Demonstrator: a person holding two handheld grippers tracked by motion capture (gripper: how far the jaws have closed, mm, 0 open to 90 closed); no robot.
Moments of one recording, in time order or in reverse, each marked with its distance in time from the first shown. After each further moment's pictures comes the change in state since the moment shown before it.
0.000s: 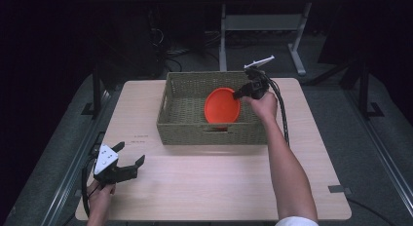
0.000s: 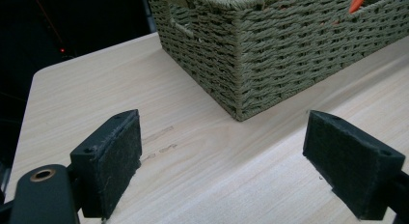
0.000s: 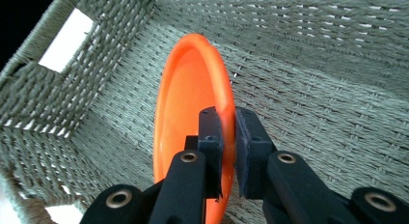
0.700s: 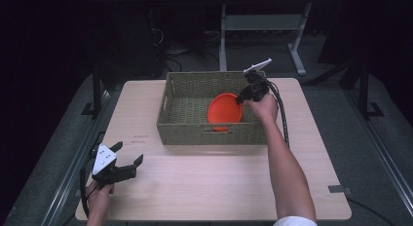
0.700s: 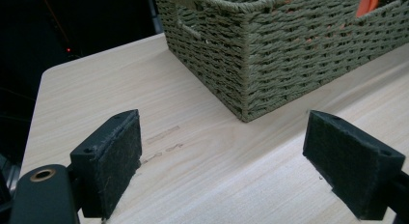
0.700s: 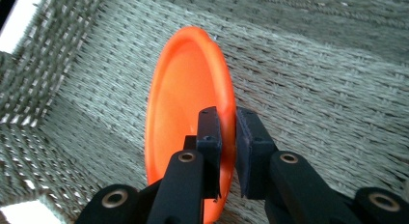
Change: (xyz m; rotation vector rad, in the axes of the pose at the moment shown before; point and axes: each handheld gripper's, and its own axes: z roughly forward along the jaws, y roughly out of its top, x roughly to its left) left arm 0.003 0.000 -0.004 -0.007 0.018 -0.018; right arm -0.010 -0.003 0.012 0.112 -0.069 0.054
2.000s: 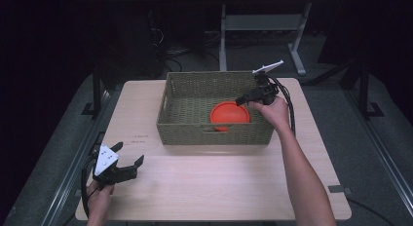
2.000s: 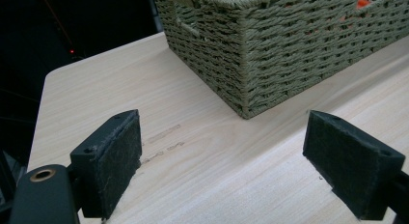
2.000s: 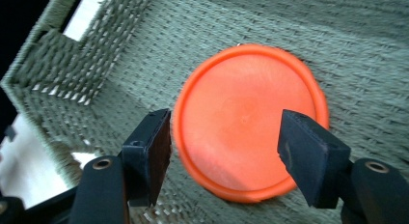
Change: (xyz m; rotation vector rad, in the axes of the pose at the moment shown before) left arm -0.004 0.001 0.000 0.017 0.014 0.039; right arm -0.007 -0.023 -0.030 -0.044 0.159 -0.027
